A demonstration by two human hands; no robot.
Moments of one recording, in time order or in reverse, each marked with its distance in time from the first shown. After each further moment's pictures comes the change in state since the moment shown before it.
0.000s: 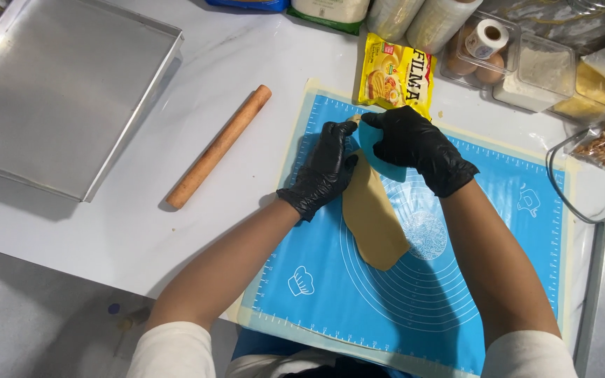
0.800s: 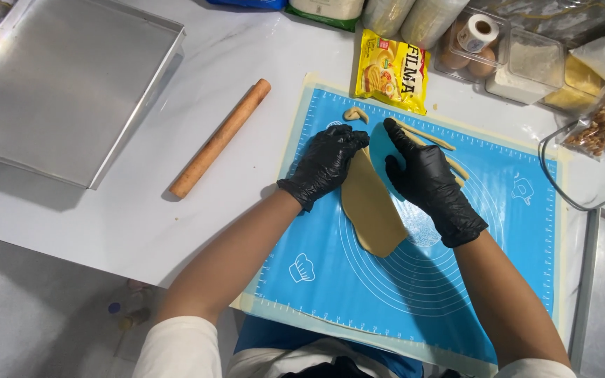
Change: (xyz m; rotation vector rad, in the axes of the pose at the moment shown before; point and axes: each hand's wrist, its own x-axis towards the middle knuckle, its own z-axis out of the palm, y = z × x) left_hand -0.004 -0.006 -0.002 0.266 -0.123 0.289; right_hand -0.081 0.049 0.046 0.072 0.351 -0.149
